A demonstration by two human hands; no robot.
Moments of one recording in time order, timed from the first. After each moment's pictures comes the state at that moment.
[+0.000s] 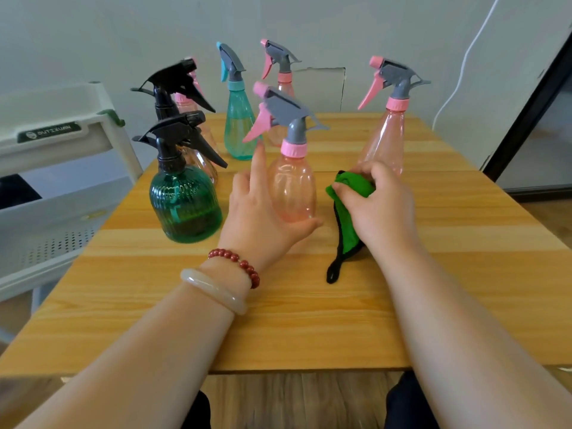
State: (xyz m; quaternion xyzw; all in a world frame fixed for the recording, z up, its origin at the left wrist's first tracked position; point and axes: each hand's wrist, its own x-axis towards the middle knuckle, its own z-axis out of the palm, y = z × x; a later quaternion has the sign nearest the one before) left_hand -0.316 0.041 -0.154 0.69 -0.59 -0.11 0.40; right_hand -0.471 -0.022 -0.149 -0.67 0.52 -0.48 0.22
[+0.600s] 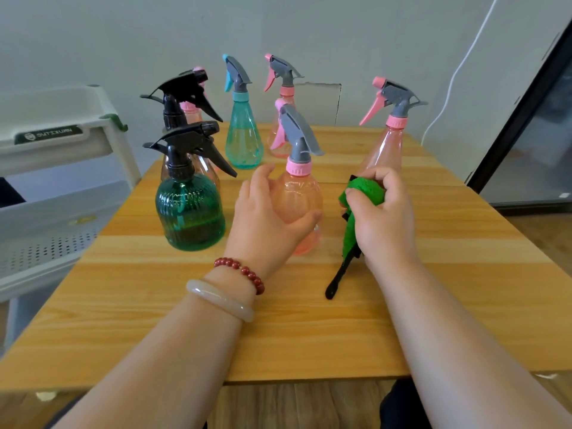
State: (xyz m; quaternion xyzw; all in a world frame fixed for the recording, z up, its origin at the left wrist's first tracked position) left_hand -0.309 0.044 -0.151 0.65 -0.57 -0.16 0.48; right_hand -0.457 -0.005 -0.145 -0.59 0.46 -0.57 0.33
